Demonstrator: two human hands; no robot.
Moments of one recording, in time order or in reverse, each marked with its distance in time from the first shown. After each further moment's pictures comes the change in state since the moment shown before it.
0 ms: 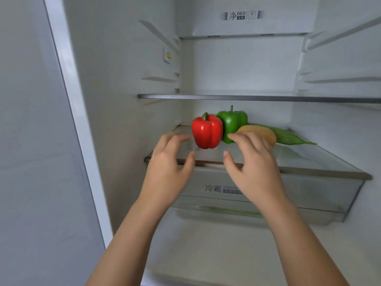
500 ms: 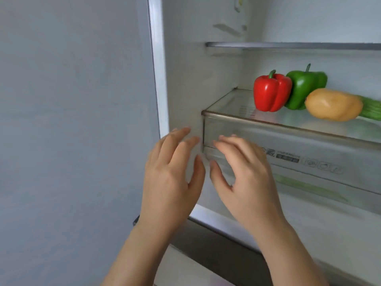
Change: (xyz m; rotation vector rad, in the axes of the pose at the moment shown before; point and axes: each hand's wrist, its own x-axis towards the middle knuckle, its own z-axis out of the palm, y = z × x) left_hand -0.111 0.019 -0.072 0.377 0.152 -0.057; right_hand -0.079 -0.096 0.014 0.337 -0.134 -0.181
